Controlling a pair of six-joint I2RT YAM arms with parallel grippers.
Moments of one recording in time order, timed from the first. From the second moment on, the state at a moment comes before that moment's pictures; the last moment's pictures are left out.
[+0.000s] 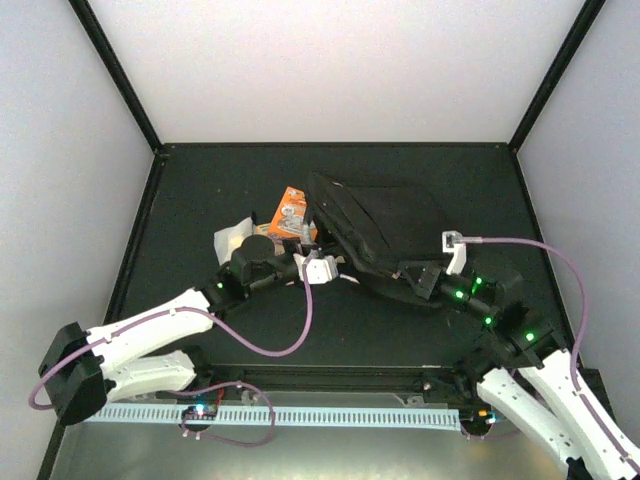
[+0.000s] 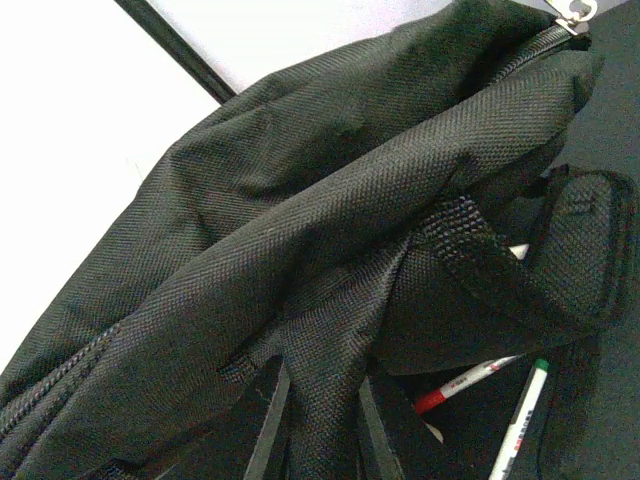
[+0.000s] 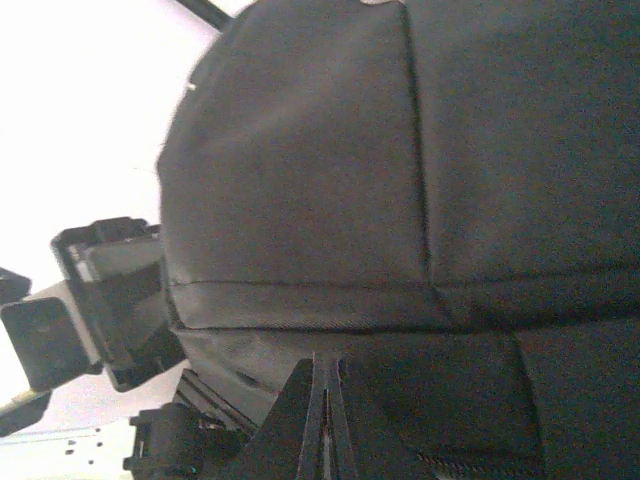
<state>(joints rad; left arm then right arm) -0.86 1.06 0.66 0.21 0.16 0.72 0.55 0.51 0.70 -0.58 -0.30 0.83</state>
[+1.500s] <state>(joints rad) -0.95 1.23 0.96 0.11 0.00 0.64 0.62 0.80 1.06 -0.36 -0.08 0.52</state>
